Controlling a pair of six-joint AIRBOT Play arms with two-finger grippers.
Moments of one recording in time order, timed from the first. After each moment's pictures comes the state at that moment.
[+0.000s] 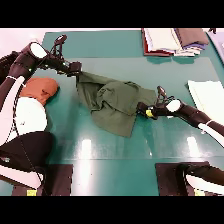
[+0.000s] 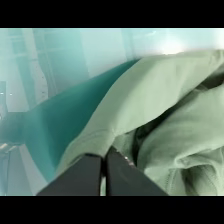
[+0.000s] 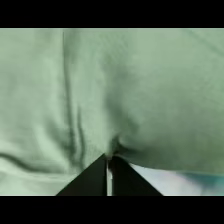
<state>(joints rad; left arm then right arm) -0.13 -1.63 1.63 1.07 -1.04 -1.43 0.31 -1.26 0.70 -0.87 0.58 1.74</state>
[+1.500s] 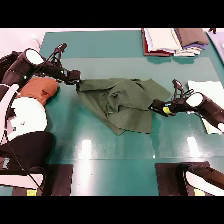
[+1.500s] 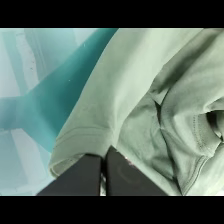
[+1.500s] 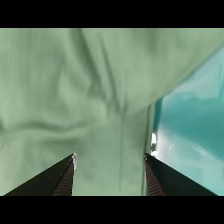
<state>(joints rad) -0.13 -1.50 1.45 1.03 -1.09 -1.41 0.07 -1.14 0.74 -1.06 0.82 1.70</state>
